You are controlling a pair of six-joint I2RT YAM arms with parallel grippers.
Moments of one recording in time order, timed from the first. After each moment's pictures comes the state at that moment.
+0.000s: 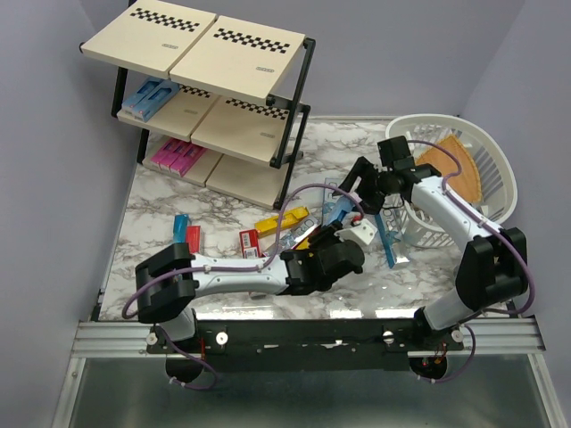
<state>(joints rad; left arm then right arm) -1.33 1.67 1.12 -0.07 -0.84 0.00 0.30 1.56 1.20 -0.61 -0.32 0.84</state>
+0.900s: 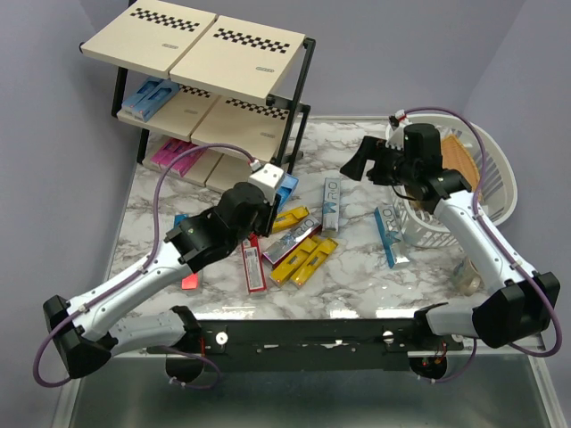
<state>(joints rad) -0.92 1.06 1.05 -0.53 -0.35 -0.21 0.30 1.32 1.23 -0.44 -0.29 0.43</state>
